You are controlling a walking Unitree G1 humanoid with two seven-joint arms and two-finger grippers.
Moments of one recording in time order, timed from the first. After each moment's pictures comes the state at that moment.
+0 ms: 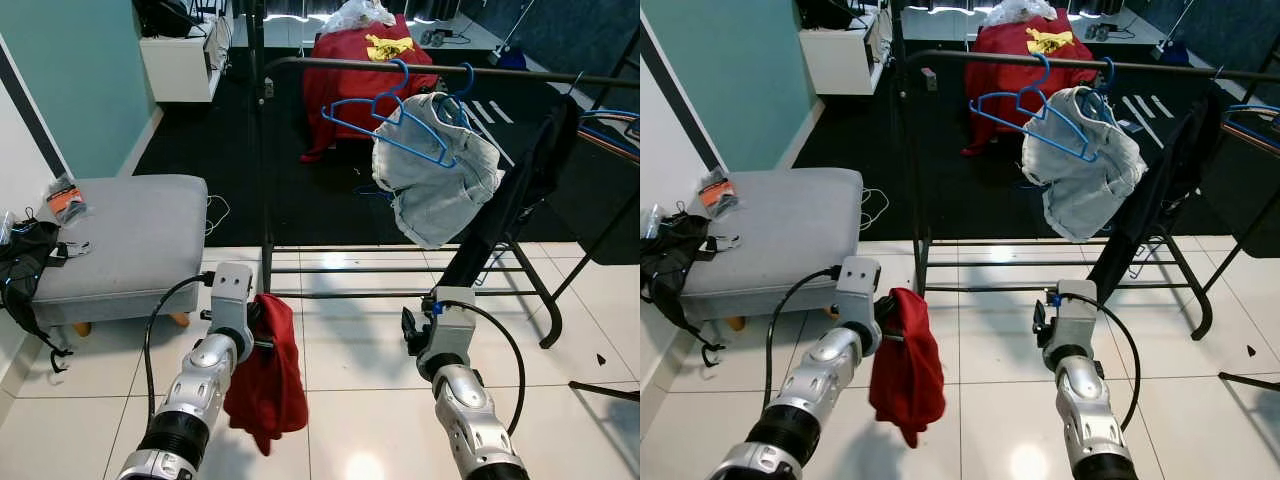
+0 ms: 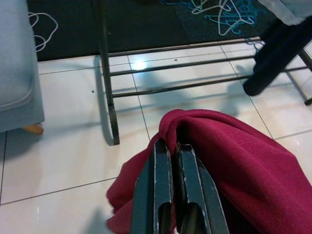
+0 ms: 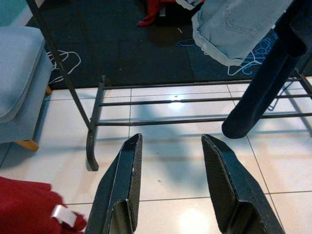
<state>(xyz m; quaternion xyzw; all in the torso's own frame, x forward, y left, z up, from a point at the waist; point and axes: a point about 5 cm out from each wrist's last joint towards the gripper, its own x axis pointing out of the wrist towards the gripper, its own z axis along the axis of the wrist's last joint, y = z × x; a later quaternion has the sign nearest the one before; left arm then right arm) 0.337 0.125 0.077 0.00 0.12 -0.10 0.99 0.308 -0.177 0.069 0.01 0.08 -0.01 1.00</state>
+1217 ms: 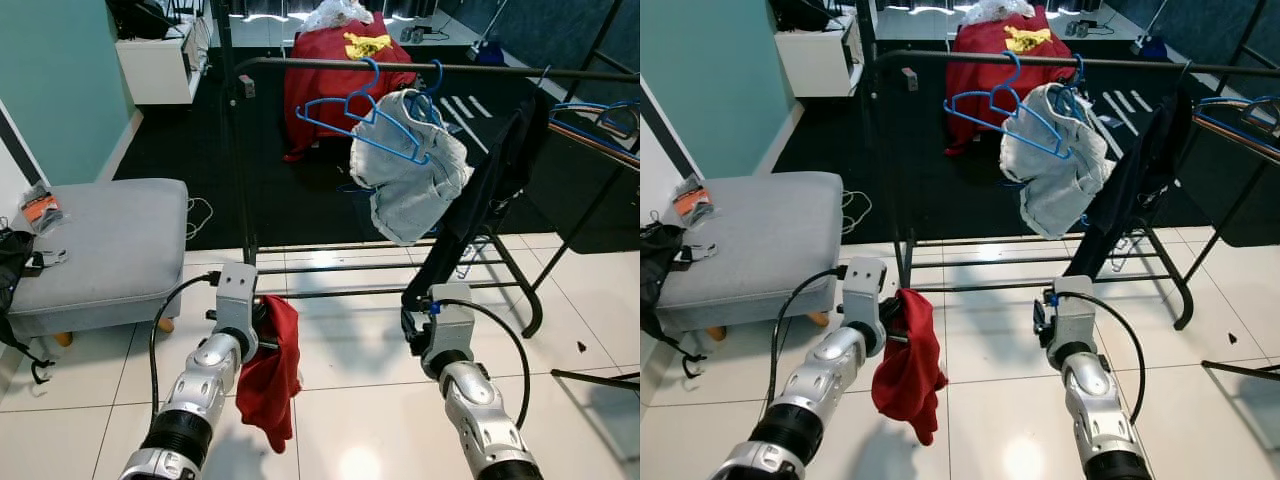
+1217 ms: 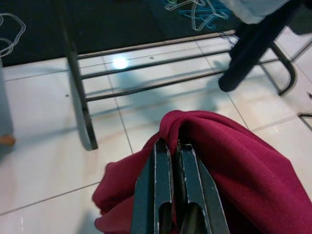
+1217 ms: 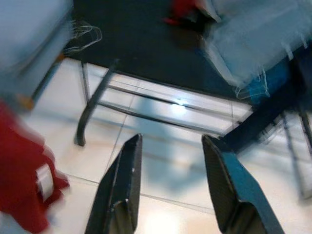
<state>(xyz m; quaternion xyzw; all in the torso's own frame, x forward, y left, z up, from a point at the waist) 0.347 0.128 0.096 -0.01 0.12 -0.13 0.98 0.303 -0.183 0.075 -0.13 0.07 0.11 0.98</state>
